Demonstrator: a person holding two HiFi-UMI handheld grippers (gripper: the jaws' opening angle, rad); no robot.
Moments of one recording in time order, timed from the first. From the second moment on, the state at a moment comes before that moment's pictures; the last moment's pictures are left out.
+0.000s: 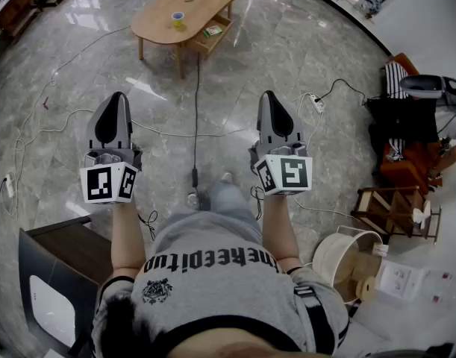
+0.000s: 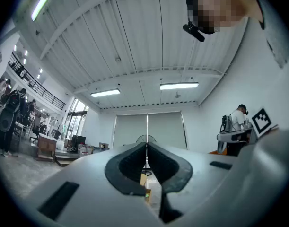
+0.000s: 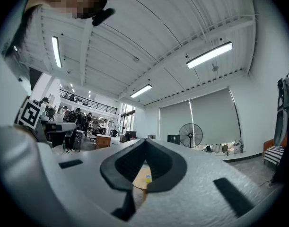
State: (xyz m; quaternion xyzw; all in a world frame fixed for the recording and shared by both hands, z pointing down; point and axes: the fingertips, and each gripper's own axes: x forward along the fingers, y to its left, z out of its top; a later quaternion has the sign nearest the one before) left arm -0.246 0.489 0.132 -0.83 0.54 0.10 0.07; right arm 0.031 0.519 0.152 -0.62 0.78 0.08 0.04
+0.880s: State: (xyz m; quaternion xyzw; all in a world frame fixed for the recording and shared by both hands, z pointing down) left arm -0.251 0.468 0.130 -0.83 0.54 0.12 0.07; right arm 0.034 0.501 0.143 -0.63 0.77 0.09 0.06
